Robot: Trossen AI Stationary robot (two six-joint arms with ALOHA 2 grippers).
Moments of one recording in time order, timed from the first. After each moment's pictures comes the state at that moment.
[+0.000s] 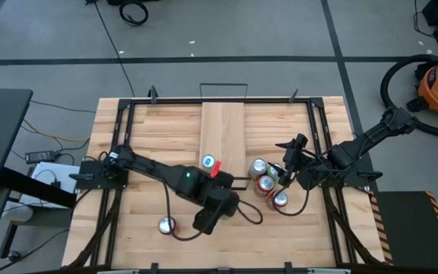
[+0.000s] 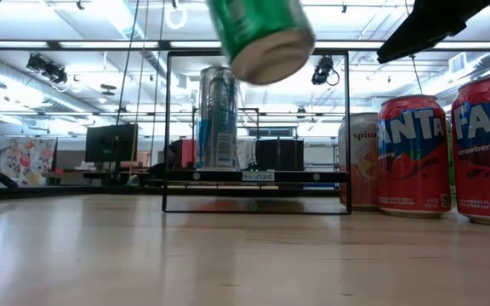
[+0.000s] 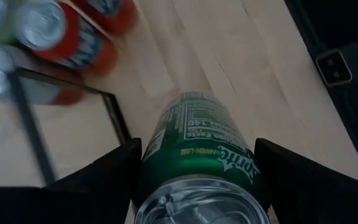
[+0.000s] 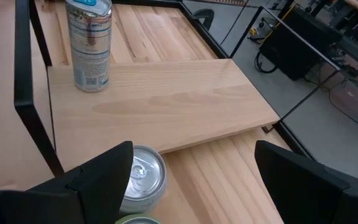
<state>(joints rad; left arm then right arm) -0.38 2.06 2.20 -1.25 -0.10 0.08 0.52 0.99 0.79 -0.68 0.91 0.48</state>
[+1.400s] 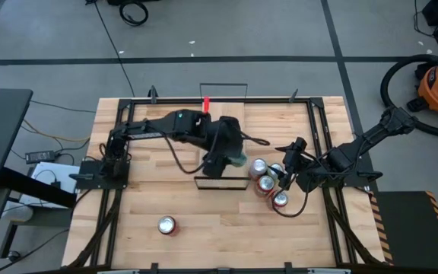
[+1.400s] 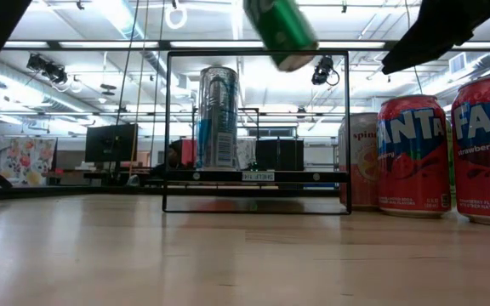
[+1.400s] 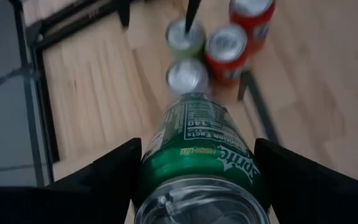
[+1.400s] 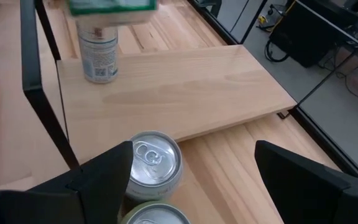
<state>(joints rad) -0.05 2.01 2.36 -1.30 -0.11 0.38 0.53 0.99 0.74 -0.66 0.89 0.56</state>
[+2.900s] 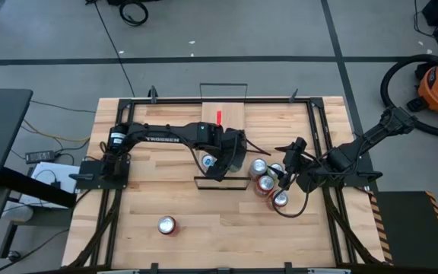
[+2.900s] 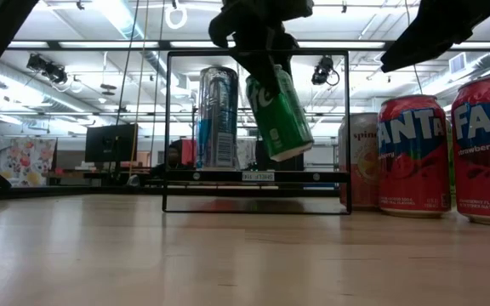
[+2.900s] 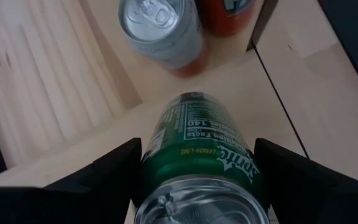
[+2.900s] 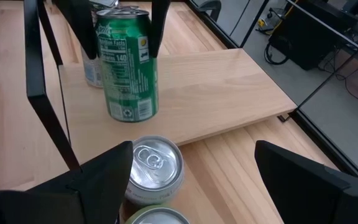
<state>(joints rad) 0.01 2.01 1.92 -0.99 -0.06 0.52 0.54 0.99 0.74 -0.64 0.90 0.56</state>
